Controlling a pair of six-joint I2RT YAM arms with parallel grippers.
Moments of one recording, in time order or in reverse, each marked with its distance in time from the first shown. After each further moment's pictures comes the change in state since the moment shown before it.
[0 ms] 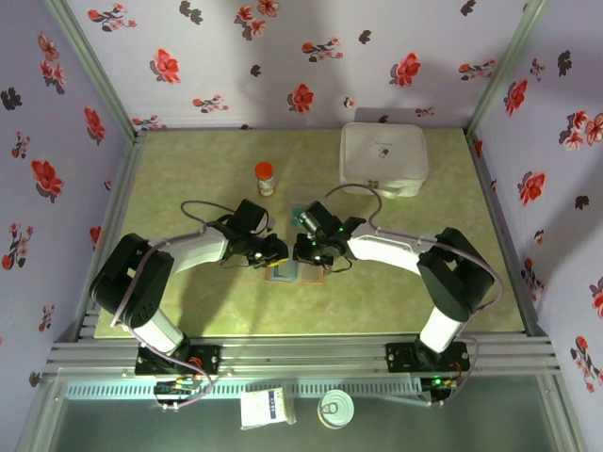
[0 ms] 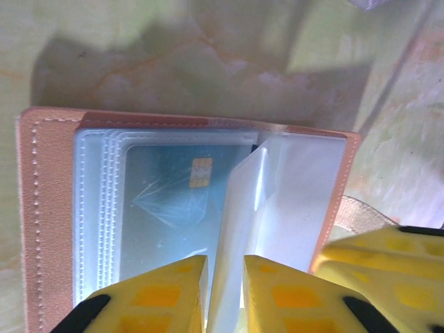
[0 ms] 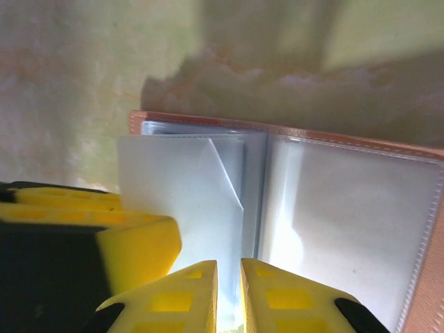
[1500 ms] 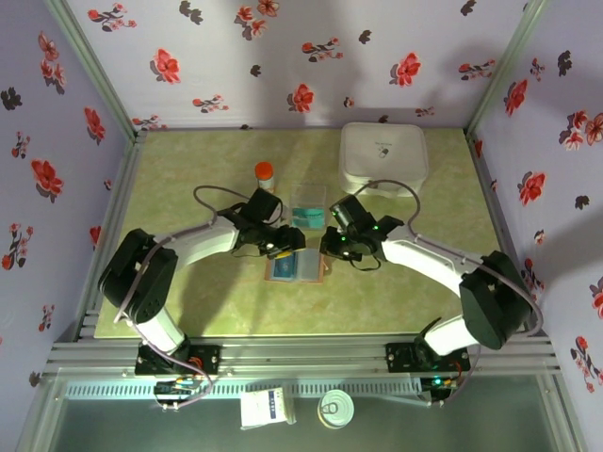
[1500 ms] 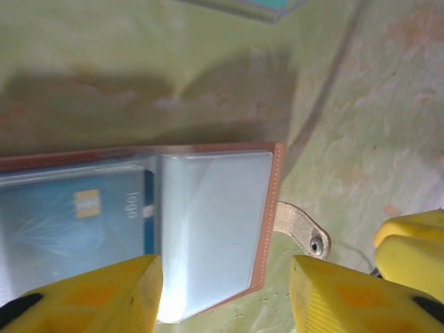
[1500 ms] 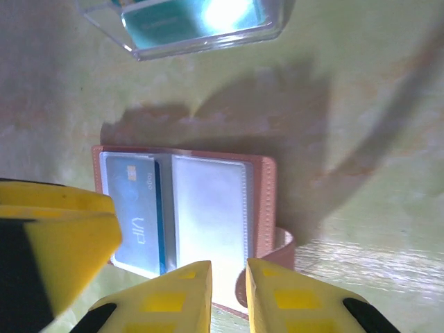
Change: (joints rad) left arm -0.043 0.037 0.156 -0.101 -0.029 0.037; right arm -0.117 -0.209 -0.108 -0.095 0.031 -0.059
